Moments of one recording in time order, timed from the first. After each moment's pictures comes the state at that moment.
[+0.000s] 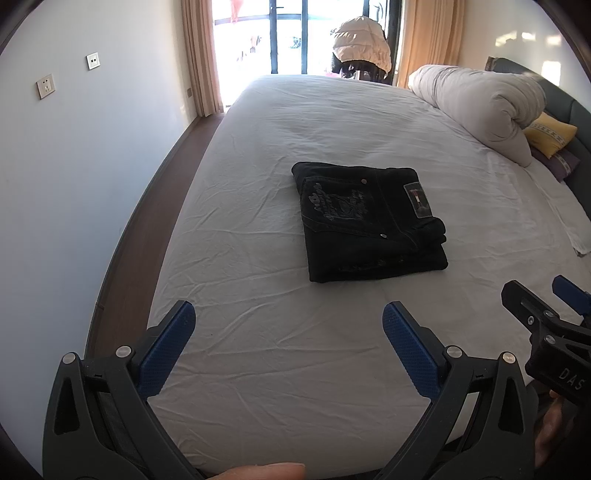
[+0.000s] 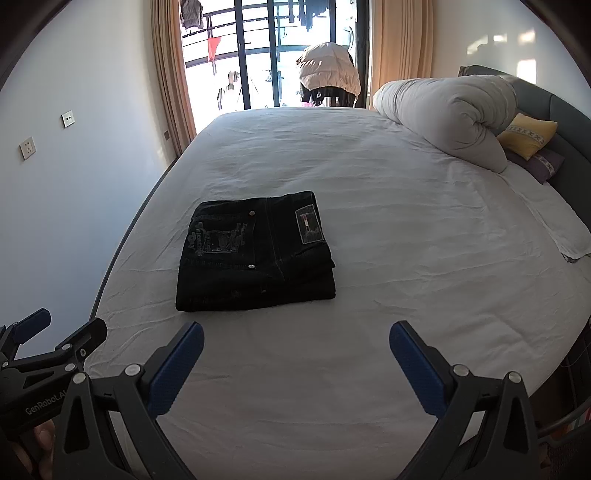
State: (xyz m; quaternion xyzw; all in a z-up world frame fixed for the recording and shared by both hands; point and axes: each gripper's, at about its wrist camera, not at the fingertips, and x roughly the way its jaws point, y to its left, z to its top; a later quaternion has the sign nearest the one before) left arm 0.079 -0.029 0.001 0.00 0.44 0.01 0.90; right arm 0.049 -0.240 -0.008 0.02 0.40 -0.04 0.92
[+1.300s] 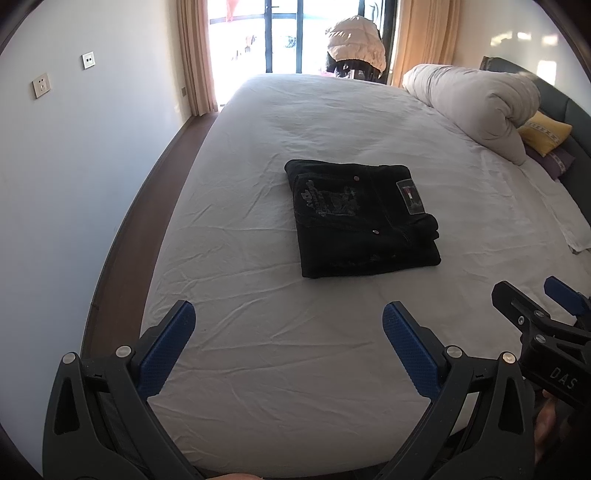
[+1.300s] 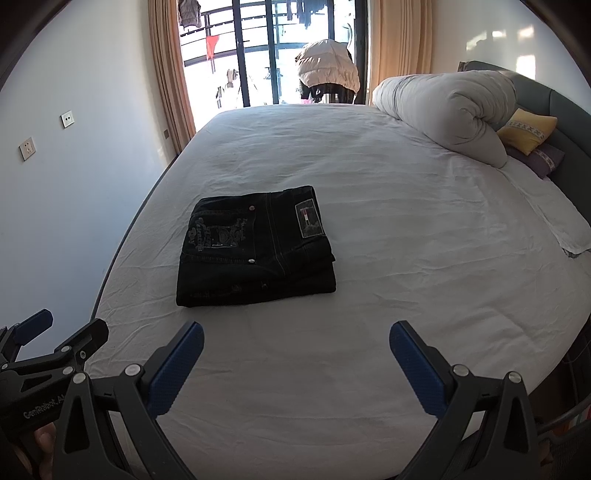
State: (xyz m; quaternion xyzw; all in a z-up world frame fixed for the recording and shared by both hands) left arm 0.080 -0.037 -0.005 0.00 0.44 -0.01 0.90; right arm 0.045 -0.240 -0.010 0.03 0.40 -0.04 0.91
